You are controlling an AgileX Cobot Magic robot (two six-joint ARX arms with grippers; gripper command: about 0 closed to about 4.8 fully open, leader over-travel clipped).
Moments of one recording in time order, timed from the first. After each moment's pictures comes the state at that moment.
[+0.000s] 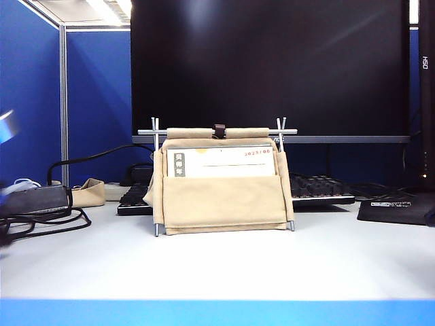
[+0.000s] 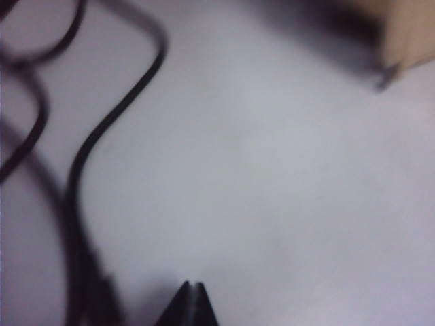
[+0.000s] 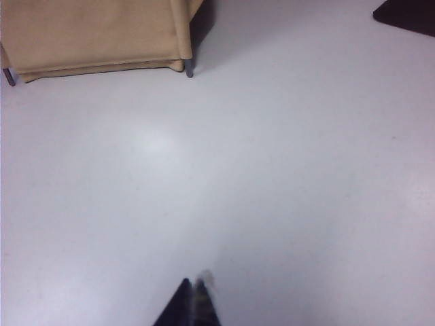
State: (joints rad) left arm -0.16 1.23 0.13 0.53 0.22 0.01; right arm 0.24 0.65 0.01 0.20 -0.23 0.16
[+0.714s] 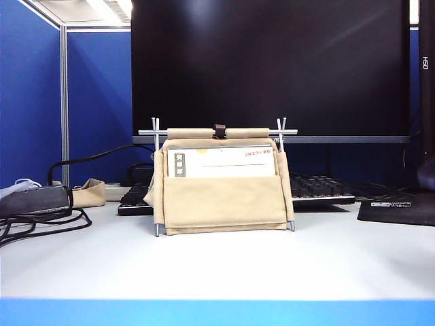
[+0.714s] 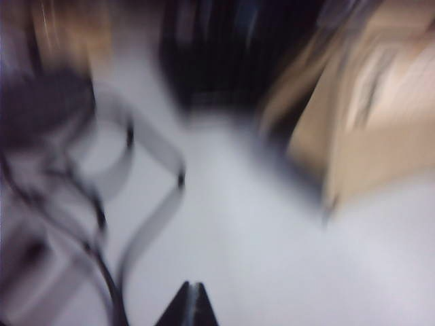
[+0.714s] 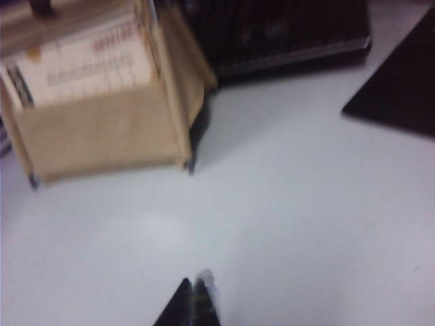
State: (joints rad) left arm -0.08 0.73 0.08 0.42 0.28 -0.08; right arm 0.24 0.60 0.01 0.35 -0.16 0.28
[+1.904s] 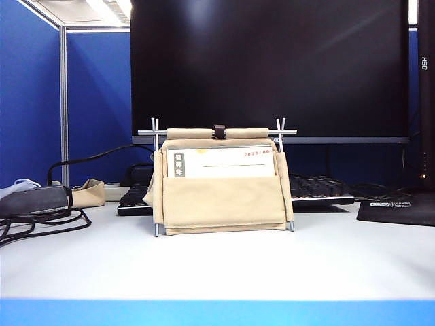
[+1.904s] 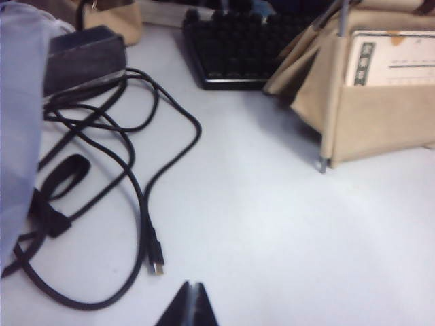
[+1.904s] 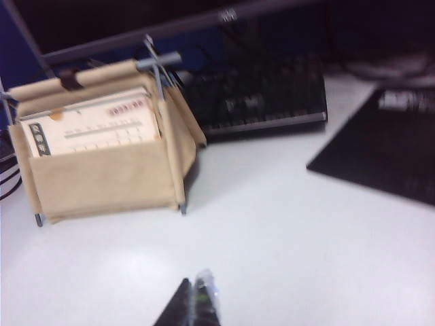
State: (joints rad) left arm -0.08 0.01 0.07 -0.36 0.22 -0.11; right arm 0.24 0.00 0.04 -0.15 -0.09 0.23
